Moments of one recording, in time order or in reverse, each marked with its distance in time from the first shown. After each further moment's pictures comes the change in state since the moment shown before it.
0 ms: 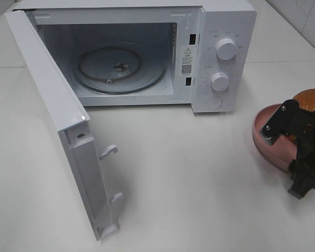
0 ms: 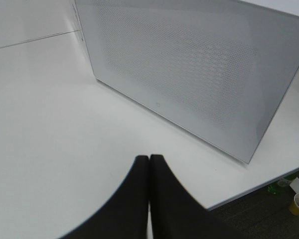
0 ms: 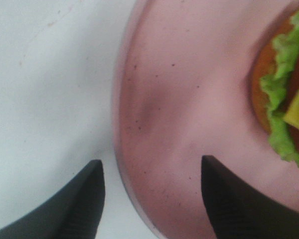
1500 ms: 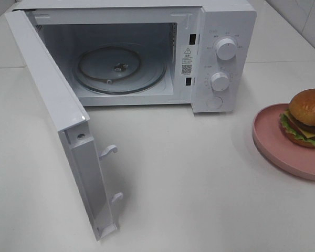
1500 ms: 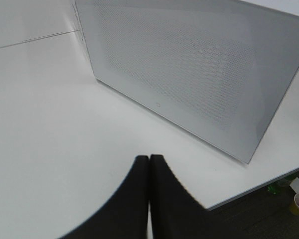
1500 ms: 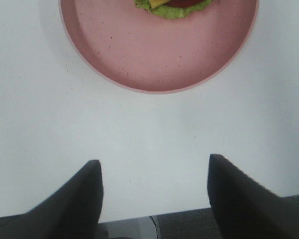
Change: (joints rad) left arm 0.000 0.000 0.000 0.000 0.000 0.000; right arm -0.254 -0.612 -0.148 0.685 0.631 0.045
